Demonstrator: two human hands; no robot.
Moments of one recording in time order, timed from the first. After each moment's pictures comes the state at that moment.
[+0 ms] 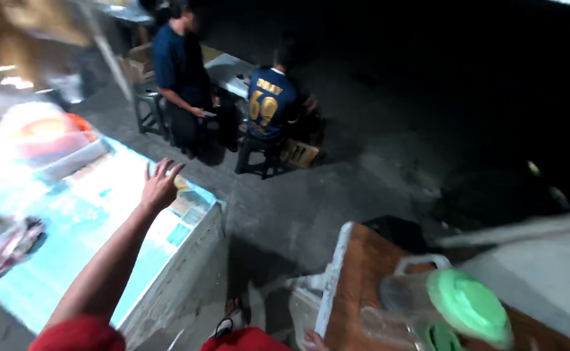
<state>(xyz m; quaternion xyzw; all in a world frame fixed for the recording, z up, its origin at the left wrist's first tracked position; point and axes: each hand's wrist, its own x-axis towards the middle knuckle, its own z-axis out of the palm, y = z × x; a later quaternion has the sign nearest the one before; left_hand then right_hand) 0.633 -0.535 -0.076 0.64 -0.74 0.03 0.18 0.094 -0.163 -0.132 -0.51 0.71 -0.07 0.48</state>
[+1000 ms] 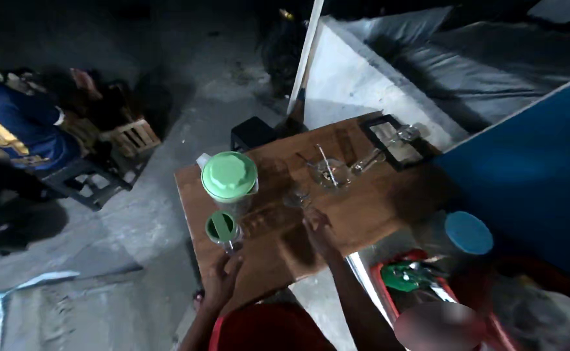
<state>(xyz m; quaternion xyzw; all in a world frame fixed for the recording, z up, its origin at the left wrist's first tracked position) 0.022 -0.160 -0.124 0.31 -0.71 -0.60 0.20 -0.271 0.007 -0.133 -0.23 0.91 -0.28 0.18</state>
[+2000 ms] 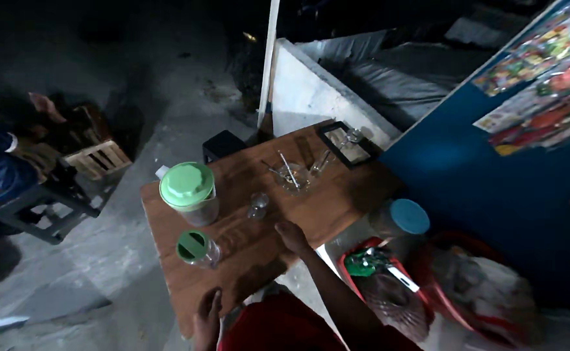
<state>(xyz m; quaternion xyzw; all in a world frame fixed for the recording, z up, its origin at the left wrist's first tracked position) 0.033 -0.053 -0.177 0.47 -0.59 -0.63 0.17 -0.306 0.045 -0.138 -0.19 0.88 -0.33 0.30</state>
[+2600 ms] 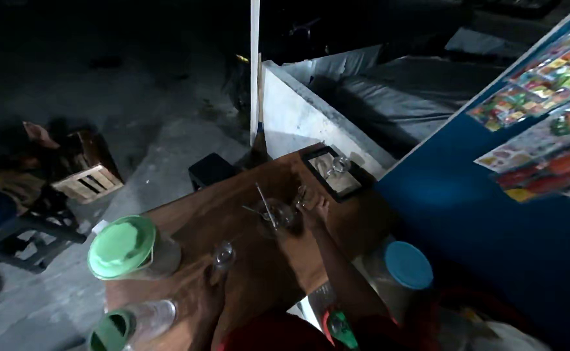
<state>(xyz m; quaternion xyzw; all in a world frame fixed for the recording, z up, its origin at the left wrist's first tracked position) -0.233 -0.069 -0.164 0.48 -0.70 -0.51 0.18 -0.614 0.067 -0.138 -0.05 0.93 -0.35 0.08</state>
